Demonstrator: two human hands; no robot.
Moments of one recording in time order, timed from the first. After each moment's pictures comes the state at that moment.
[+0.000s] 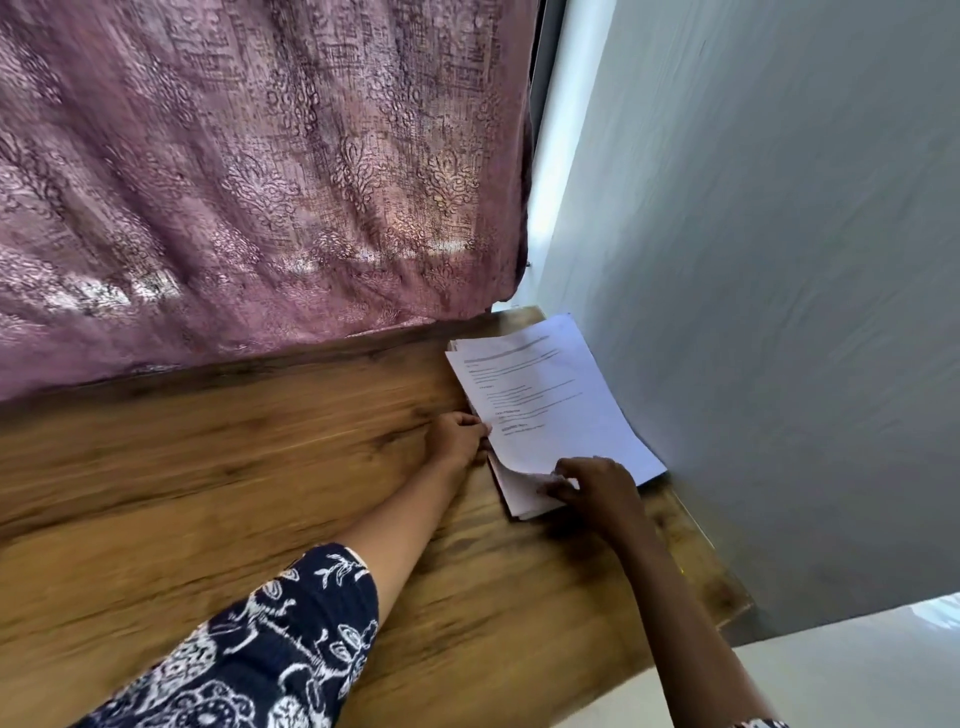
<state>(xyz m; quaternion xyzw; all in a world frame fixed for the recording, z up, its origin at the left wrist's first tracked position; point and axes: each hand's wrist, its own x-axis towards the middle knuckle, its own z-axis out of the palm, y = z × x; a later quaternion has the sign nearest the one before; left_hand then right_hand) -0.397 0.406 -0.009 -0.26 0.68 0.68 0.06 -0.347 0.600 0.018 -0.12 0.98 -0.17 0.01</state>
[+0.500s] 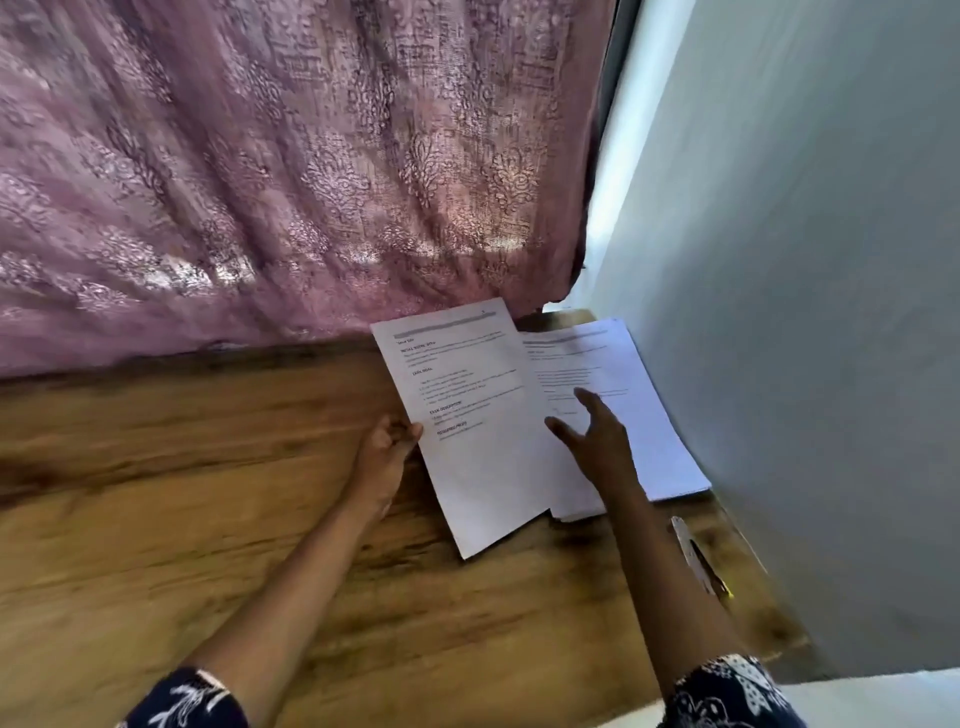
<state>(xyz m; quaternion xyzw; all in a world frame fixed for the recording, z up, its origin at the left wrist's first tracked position) -0.309 0.298 0.007 -0.20 0.64 0.74 -0.10 -0.388 0.542 0.028 -0.04 0.91 -0.41 0.02</state>
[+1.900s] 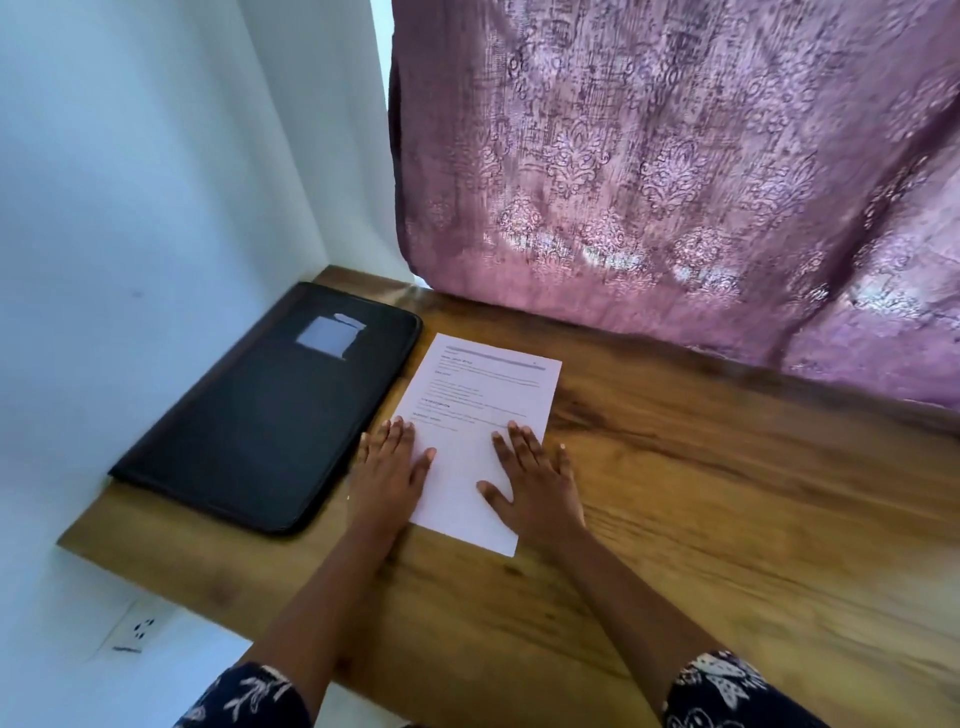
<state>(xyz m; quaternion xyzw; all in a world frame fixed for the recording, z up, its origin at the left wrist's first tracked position) 0.041 -0.174 -0.034 -0.40 0.91 0.10 -0.01 -0.111 -0.030 -0.044 -0.52 0.85 -0.04 0.07</state>
